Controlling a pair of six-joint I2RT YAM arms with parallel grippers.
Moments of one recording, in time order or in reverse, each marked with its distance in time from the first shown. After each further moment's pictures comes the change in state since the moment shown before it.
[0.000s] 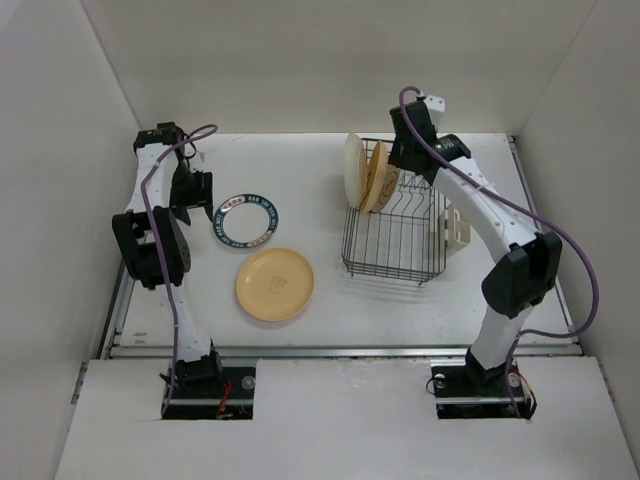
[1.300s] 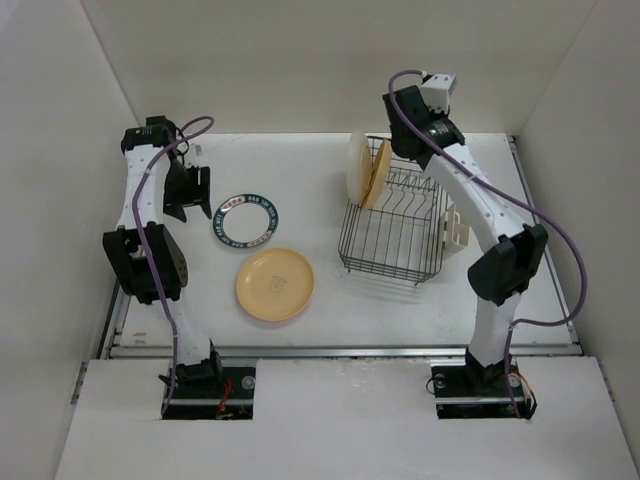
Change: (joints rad) left arm 0.001 -0.176 -0.050 -0.032 0.005 0.032; right arm 0.013 0.159 0.245 -0.130 0.539 -0.171
